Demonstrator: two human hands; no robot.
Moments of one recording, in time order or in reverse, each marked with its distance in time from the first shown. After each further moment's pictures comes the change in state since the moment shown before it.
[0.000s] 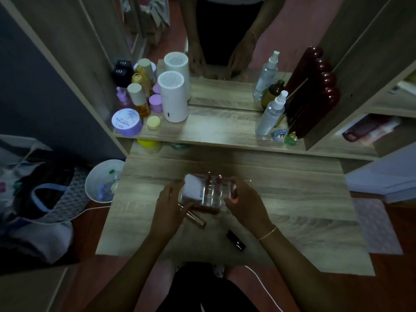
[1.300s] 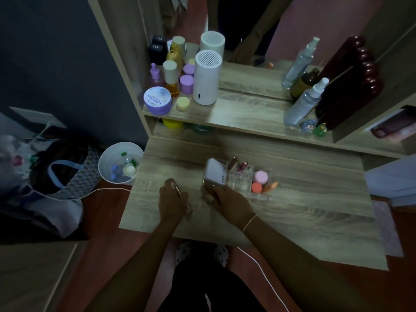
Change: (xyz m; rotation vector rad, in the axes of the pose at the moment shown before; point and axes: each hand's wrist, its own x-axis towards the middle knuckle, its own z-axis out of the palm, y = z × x) left_hand -0.020 -0.055 -0.002 -0.166 0.129 -0.558; right_hand -0.014 -0.040 0.086 -0.178 -0.319 -0.209
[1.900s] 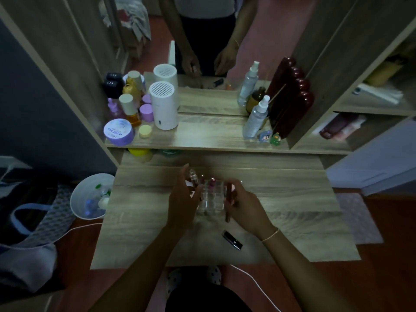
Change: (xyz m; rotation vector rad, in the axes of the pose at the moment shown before) left_hand -0.017 0.104 0.036 -0.207 -0.124 0.553; right_hand -0.046 0.054 -0.078 0.280 0.313 0.142
